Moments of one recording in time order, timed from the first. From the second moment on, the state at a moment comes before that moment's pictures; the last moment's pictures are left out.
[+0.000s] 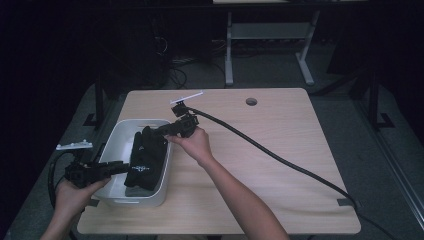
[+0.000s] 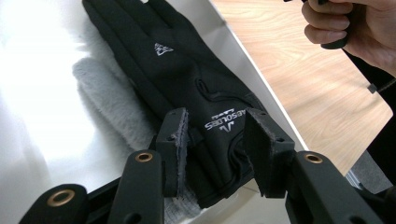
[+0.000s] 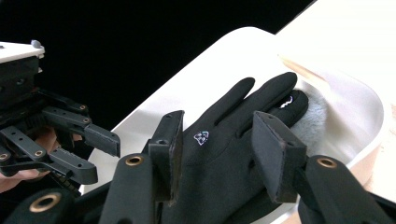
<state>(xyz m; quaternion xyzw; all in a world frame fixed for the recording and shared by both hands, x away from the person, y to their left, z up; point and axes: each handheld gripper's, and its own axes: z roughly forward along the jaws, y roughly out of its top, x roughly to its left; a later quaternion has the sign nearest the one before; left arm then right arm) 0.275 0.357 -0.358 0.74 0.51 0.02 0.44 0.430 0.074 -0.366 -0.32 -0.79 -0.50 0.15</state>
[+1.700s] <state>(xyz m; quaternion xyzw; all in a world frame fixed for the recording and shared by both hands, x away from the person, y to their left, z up) 0.284 0.312 -0.336 0.74 0.46 0.00 0.49 0.421 0.017 -0.330 -0.33 -0.78 -0.52 0.11</state>
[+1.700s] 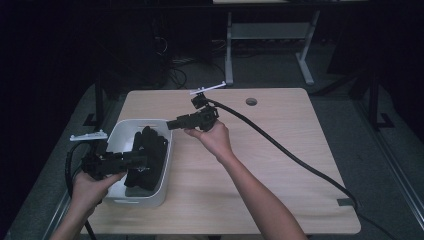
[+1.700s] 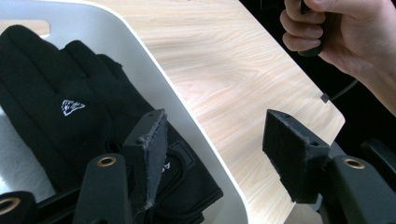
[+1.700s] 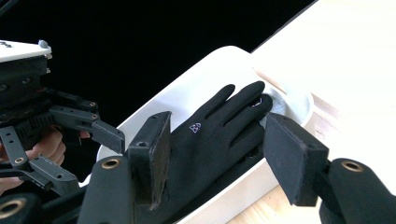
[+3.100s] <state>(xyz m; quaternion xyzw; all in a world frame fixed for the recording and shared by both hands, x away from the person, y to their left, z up) 0.294 0.273 -0.332 0.76 0.43 -0.02 0.48 0.413 -0.060 -0.348 -0.38 -0.76 -0.52 0.10</state>
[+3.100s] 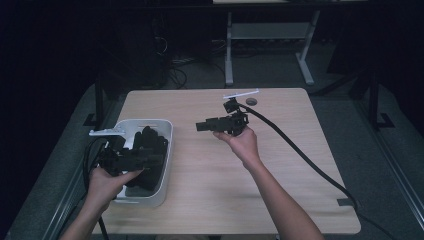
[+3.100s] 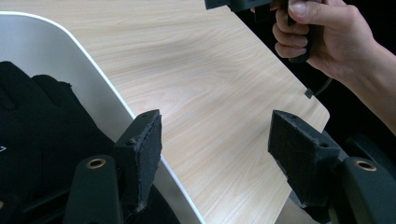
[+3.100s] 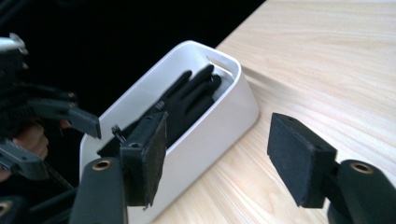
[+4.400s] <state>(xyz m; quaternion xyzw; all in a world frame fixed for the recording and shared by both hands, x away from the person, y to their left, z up) 0.301 0.214 -0.336 0.79 0.38 -0.05 0.48 0.394 -0.155 -0.367 -0.44 -0.72 -0.53 0.08</state>
